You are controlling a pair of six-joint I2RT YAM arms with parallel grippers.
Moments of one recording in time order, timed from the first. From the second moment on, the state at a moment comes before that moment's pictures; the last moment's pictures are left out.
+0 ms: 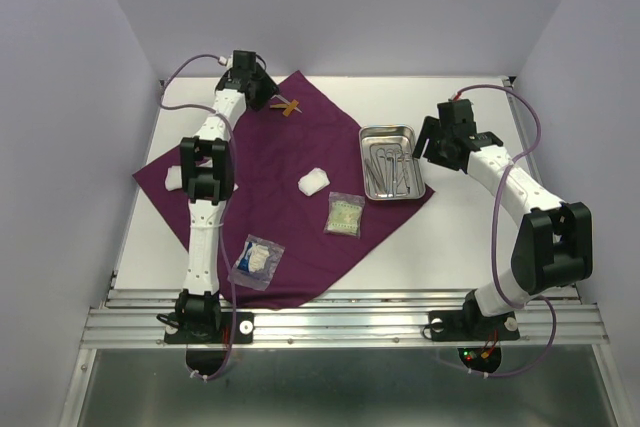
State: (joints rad) left arm -0.13 2.57 2.39 -0.52 0.04 -0.78; right arm 0.20 1.53 1.18 -0.48 0.18 0.48
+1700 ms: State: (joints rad) left arm -0.11 2.62 2.31 -0.44 0.11 -0.88; right arm 0.20 1.50 1.18 -0.51 0.19 0.48
